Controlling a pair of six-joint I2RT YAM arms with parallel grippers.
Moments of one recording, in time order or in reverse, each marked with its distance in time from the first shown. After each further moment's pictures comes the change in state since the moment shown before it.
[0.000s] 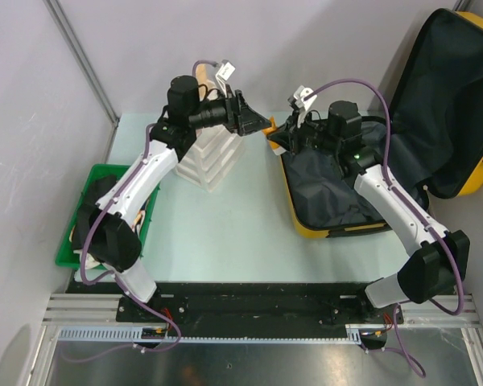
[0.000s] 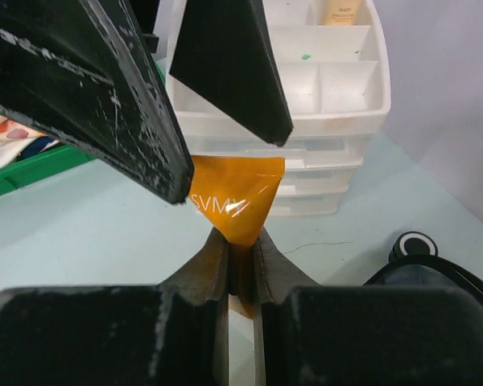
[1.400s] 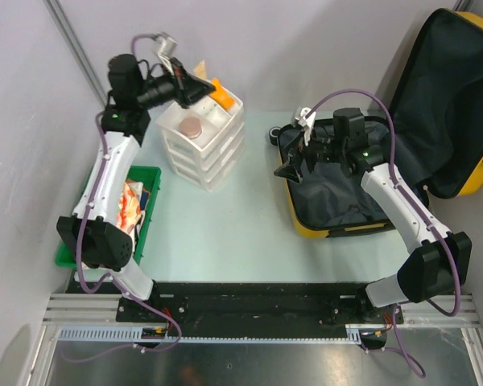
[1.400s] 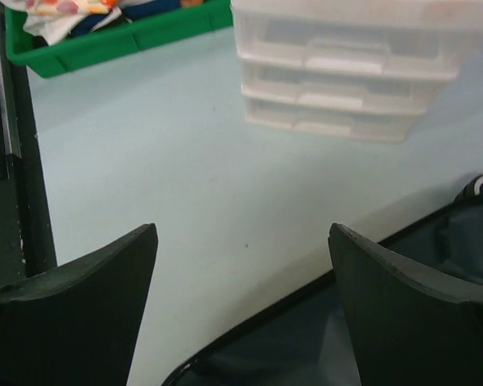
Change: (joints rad) left arm 0.243 -0.035 0.113 -0.082 0.102 0.201; right arm -0.070 -0.010 -0.016 -0.310 -0.246 -0.233
